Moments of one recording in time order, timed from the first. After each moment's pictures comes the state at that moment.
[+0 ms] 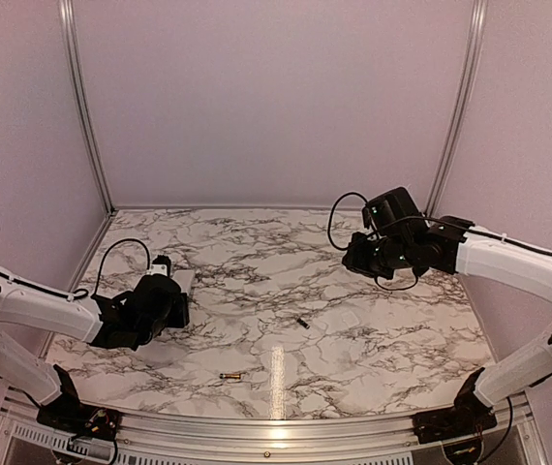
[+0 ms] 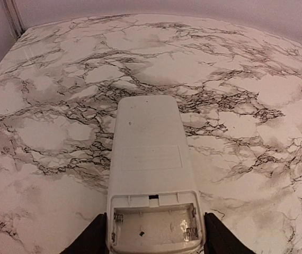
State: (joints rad) left arm -0.87 1.40 0.52 0.15 -0.63 -0.58; right arm 0.72 1.37 1.12 -0.53 0.14 0.77
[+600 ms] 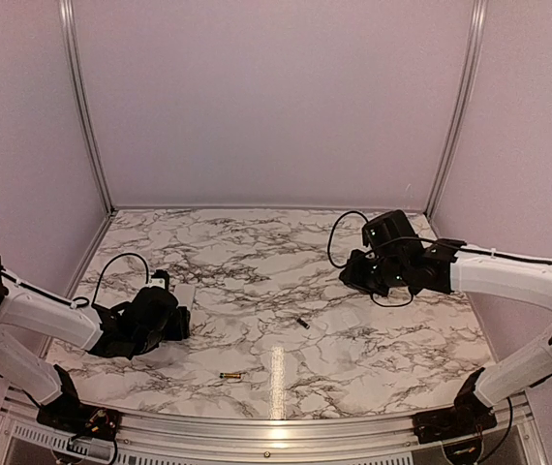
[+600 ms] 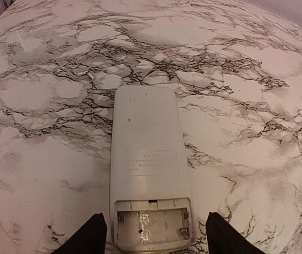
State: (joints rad) left arm -0.87 1.42 0.43 0.20 -0.54 -0.66; right arm 0.72 1.36 0.93 -0.36 0.11 0.85
